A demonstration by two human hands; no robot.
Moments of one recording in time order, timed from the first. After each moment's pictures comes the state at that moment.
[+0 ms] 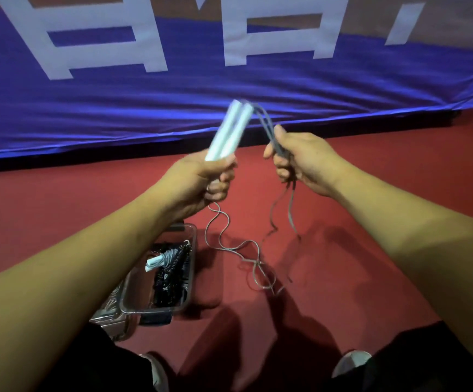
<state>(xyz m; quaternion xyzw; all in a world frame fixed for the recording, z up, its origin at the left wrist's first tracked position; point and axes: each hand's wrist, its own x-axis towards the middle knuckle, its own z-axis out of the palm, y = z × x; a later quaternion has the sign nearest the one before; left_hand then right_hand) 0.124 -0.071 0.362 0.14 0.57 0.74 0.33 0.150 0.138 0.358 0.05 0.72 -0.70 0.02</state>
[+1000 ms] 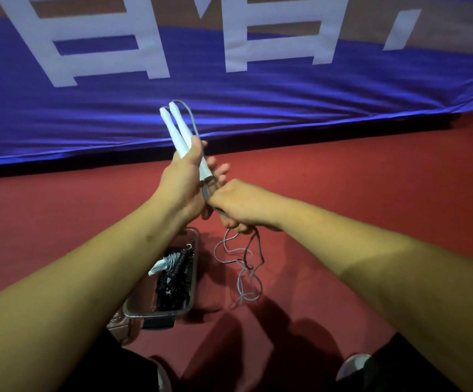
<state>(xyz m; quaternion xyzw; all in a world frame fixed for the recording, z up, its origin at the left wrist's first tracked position) 0.114 -0.066 0.360 -0.03 0.50 0.85 0.15 0.177 0.035 0.364 0.00 0.85 -0.48 0.19</state>
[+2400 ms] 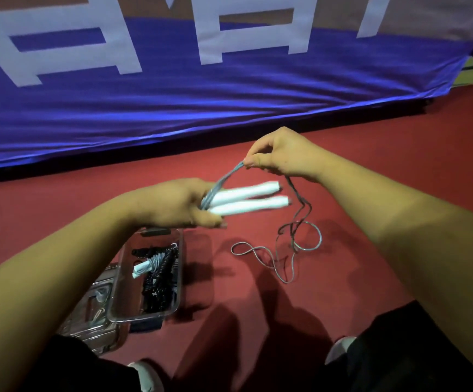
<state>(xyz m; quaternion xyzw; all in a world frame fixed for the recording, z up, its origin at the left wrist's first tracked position) 0.140 -0.078 0.379 0.42 0.84 0.22 0.27 0.153 0.160 0.367 -0.06 0.90 -0.44 -0.01</state>
